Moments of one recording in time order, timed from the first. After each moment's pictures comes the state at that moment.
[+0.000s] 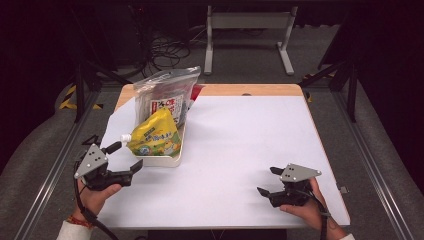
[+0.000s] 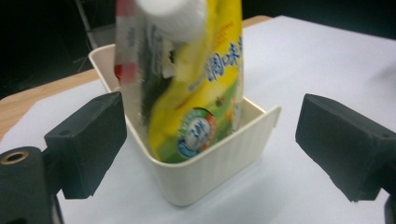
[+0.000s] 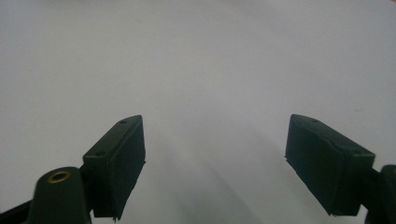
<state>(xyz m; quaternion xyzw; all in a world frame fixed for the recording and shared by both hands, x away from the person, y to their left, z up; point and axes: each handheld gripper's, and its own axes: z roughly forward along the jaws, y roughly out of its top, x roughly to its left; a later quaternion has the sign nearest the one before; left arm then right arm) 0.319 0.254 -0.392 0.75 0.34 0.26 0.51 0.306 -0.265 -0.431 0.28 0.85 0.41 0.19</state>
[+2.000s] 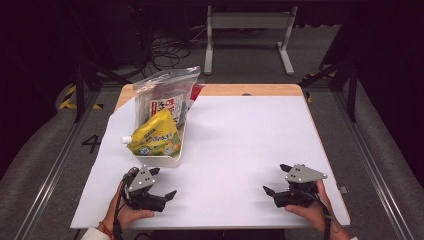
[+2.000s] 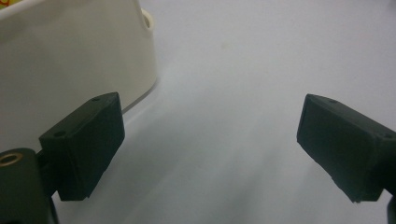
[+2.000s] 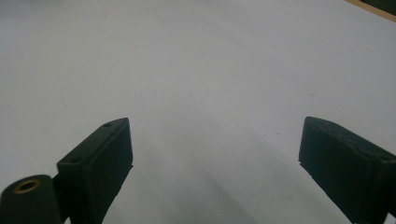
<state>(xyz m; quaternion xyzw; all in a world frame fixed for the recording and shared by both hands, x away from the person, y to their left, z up) 0.311 0.182 -0.452 0.85 0.28 0.16 0.43 0.301 -0.276 -0.433 0.31 0.83 0.39 0.23</state>
